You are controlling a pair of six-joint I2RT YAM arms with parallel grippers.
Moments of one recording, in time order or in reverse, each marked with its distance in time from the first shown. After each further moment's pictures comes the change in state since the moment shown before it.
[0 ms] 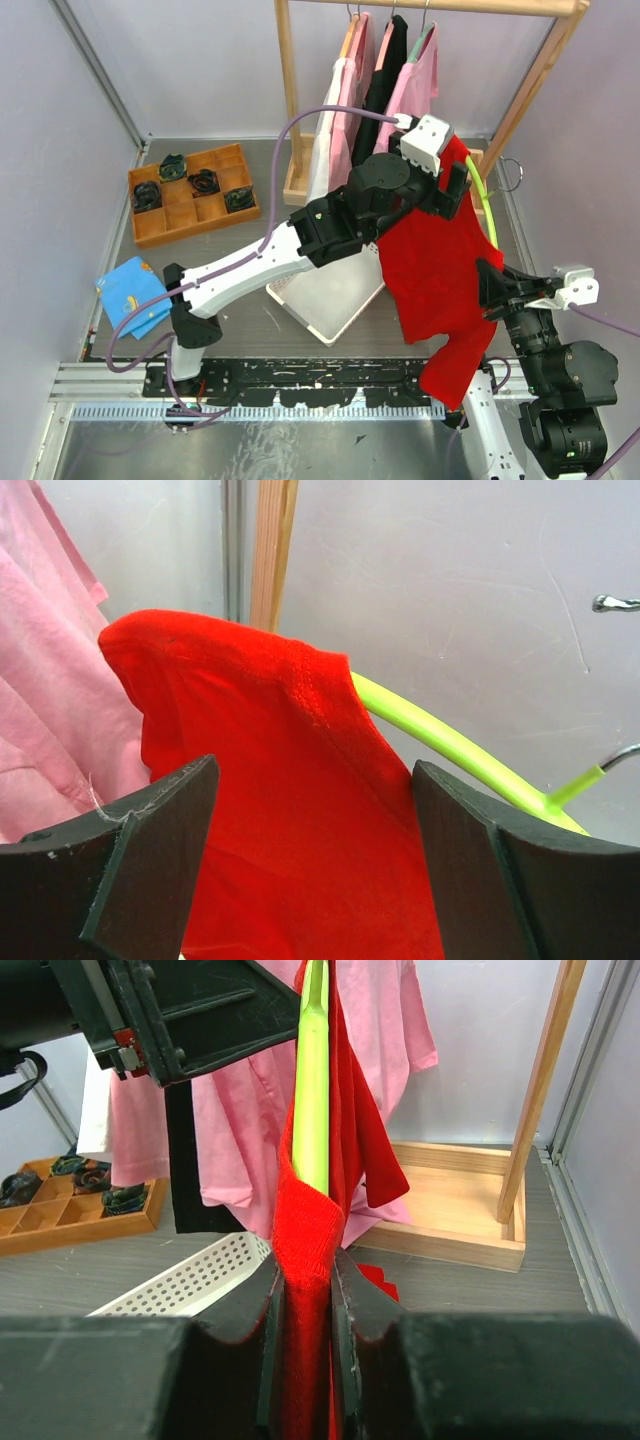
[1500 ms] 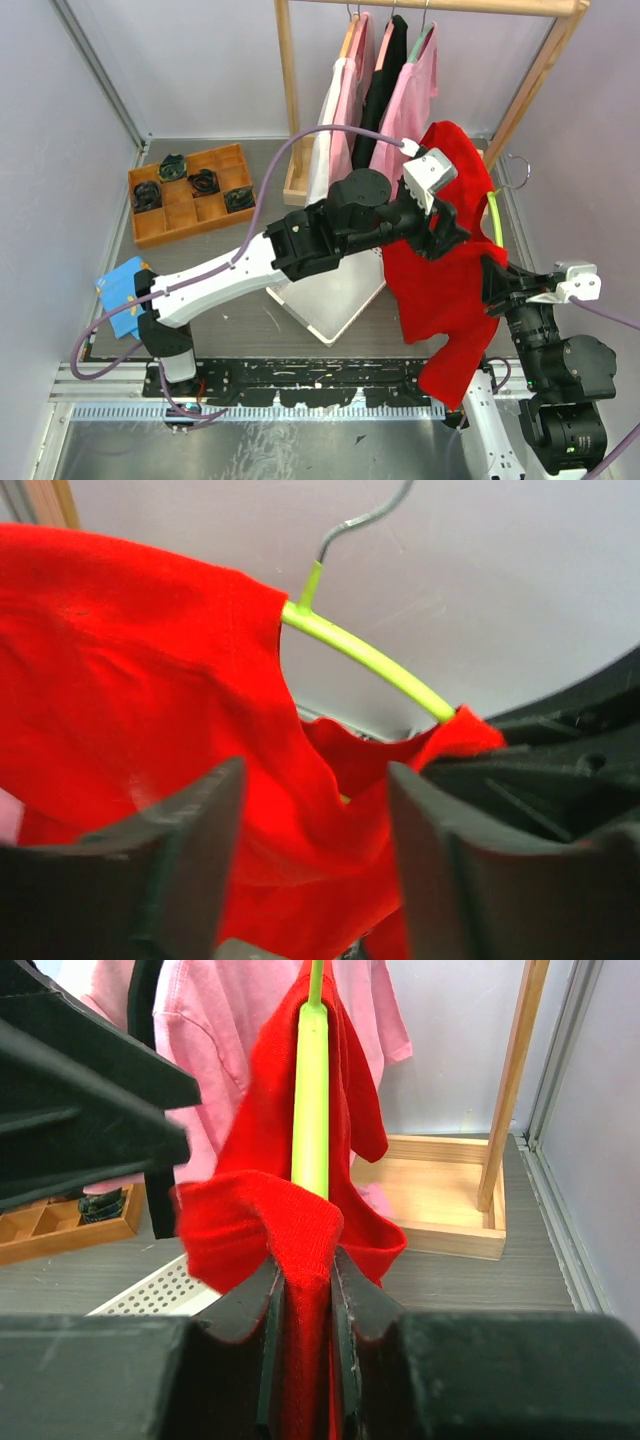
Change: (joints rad) left arm -0.043 -0.142 -0.176 -0.028 0.372 -0.027; right arm 0.000 0.010 0.000 -0.009 0.055 0.000
